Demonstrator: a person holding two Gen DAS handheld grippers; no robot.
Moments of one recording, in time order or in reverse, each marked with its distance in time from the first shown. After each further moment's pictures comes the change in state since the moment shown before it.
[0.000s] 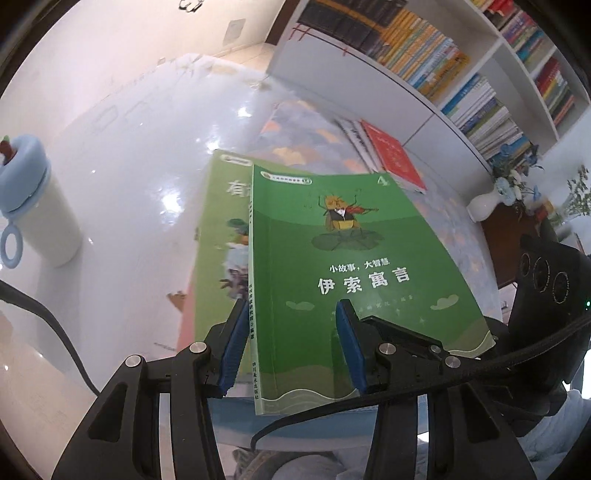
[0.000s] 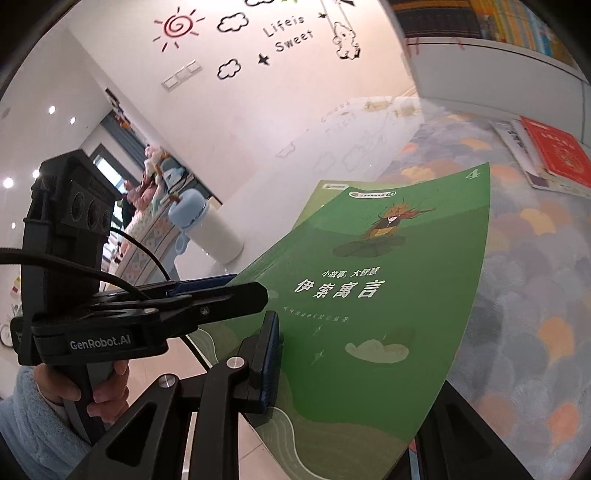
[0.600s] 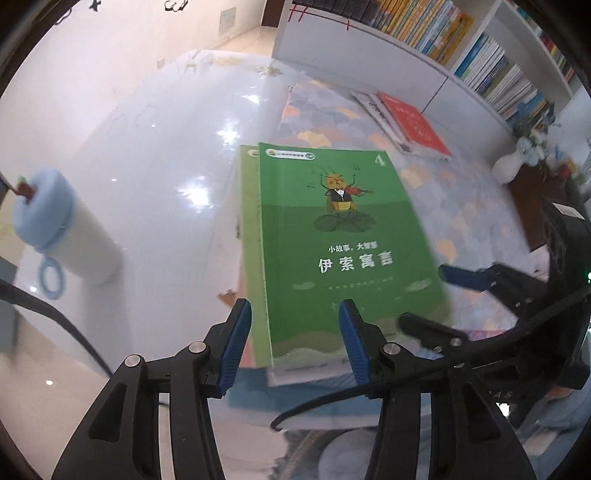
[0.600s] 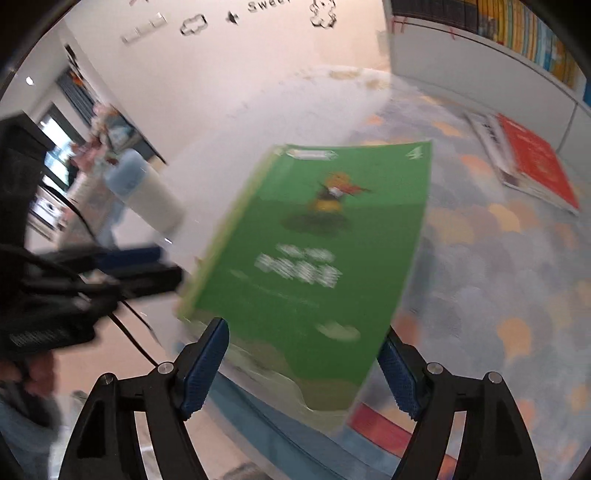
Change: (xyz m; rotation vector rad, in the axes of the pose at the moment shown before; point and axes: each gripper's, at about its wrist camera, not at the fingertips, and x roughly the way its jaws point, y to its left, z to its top) left arm -0.007 0.001 0.006 0.126 0.111 0.165; right arm 0.022 0.006 0.008 -0.043 0.179 -0.286
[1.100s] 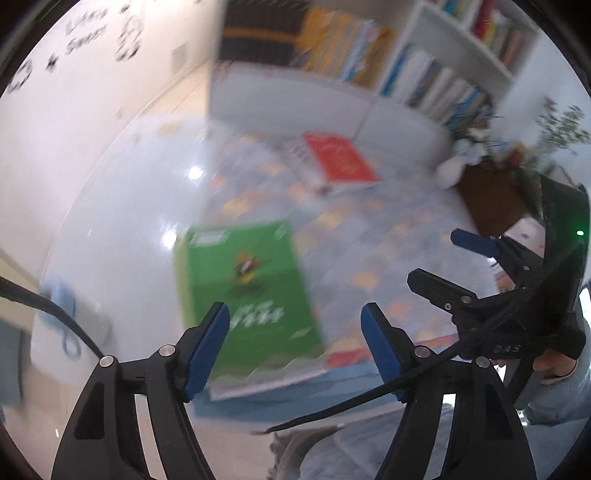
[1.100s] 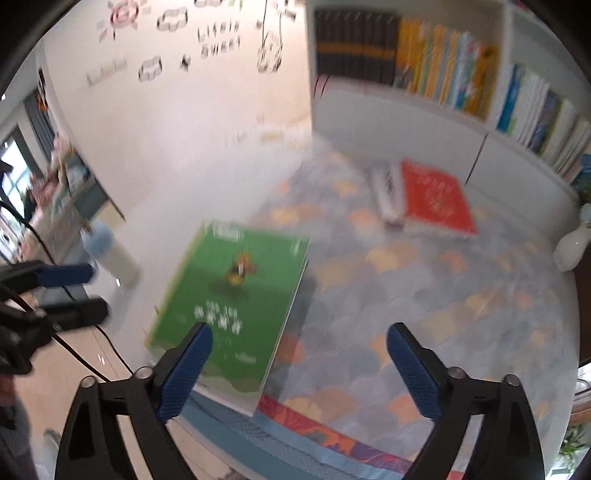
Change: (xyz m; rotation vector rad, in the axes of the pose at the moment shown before) left arm -0.107 -0.090 0.048 0.173 -0.129 -0.125; right arm -0.139 -0.041 0.014 0.086 -0.193 -0.207
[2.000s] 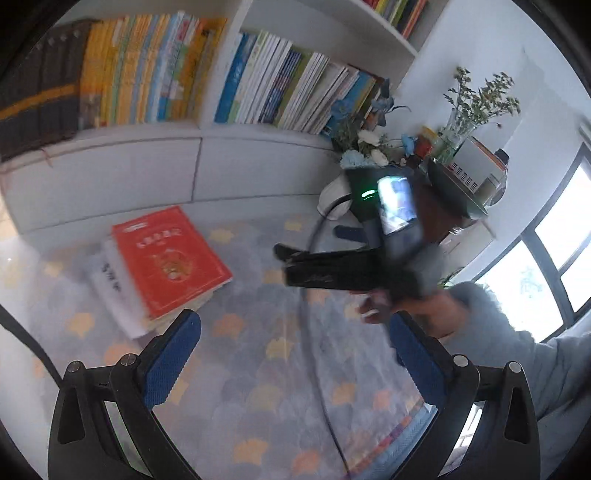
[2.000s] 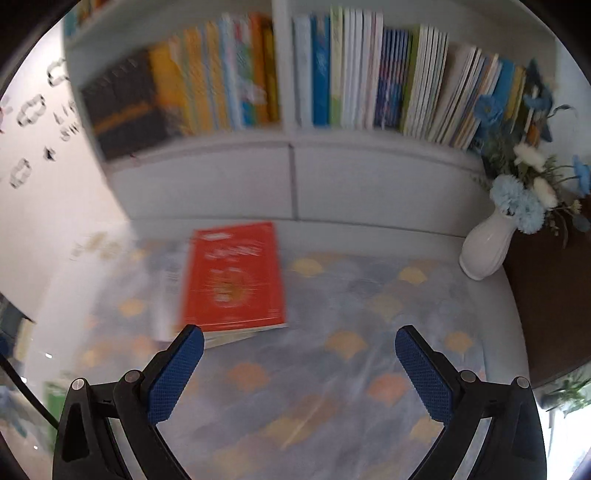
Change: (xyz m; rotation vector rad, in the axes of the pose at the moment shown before) left arm 0.183 -0.168 0.187 0.266 -0.026 -0.400; right arm 0.074 -0.321 0.108 0.305 -0.034 -0.315
